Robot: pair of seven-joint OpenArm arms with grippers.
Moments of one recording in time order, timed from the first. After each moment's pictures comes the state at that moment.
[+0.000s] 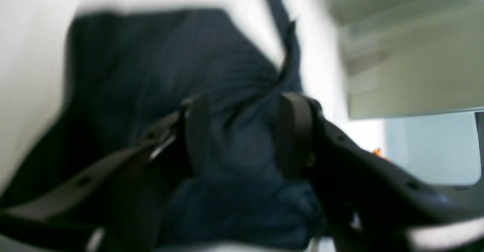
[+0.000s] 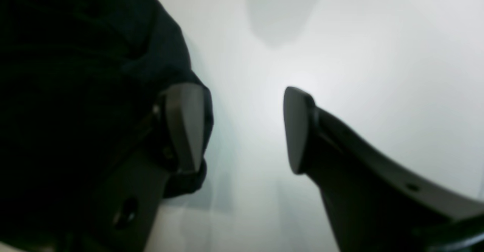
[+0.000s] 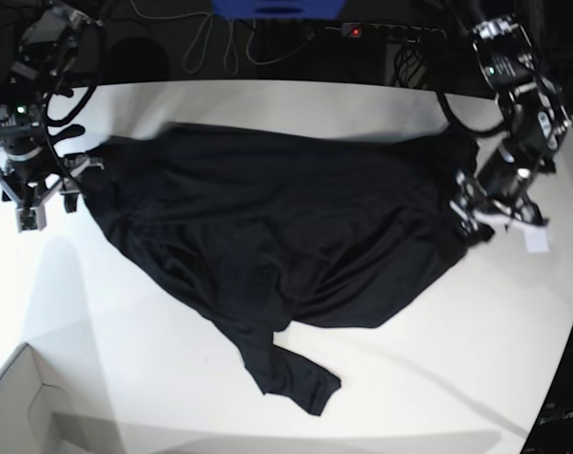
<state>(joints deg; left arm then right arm) 4.7 -5.1 -29.0 102.6 -57.7 -4.1 55.1 -11.1 2.9 35.0 109.3 -0.5 33.7 -46.1</state>
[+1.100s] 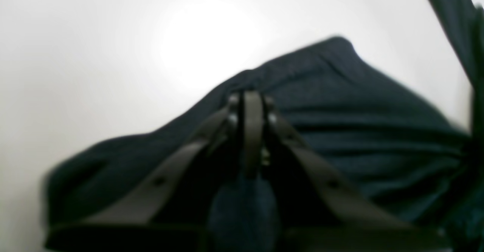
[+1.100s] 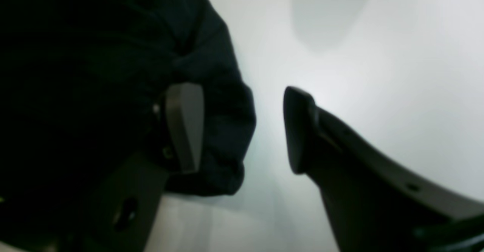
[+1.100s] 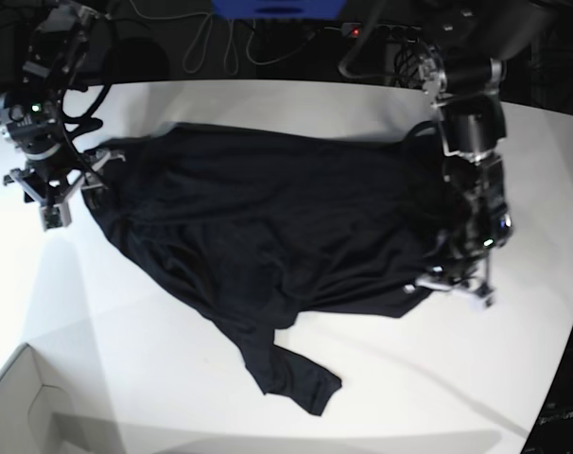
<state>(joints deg) -19.6 -6.4 -18.7 57.8 -21.3 -3.8 33.0 -12.2 2.9 29.6 109.0 -0.3 34.1 -46.1</state>
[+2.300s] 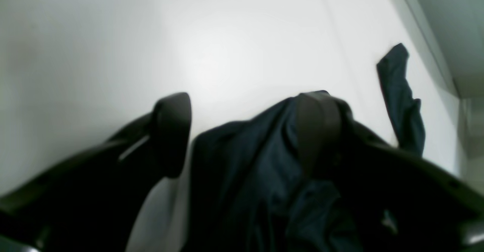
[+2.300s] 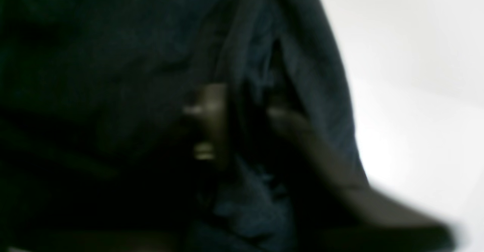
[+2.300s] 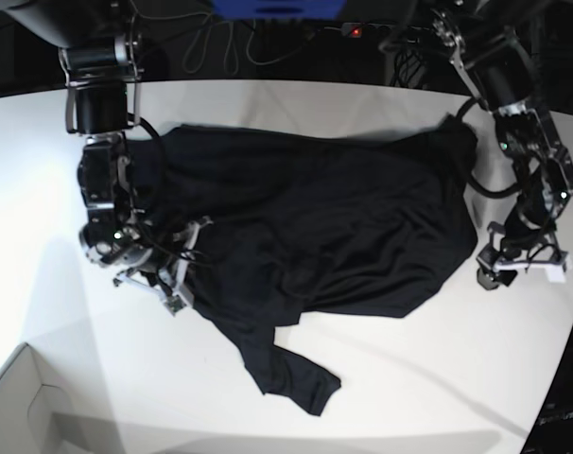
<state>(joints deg) -11.0 -9.5 -31.7 75.3 -35.8 -3.3 44.3 15.3 7.4 0.5 73.4 -0.9 34.1 -44.9</state>
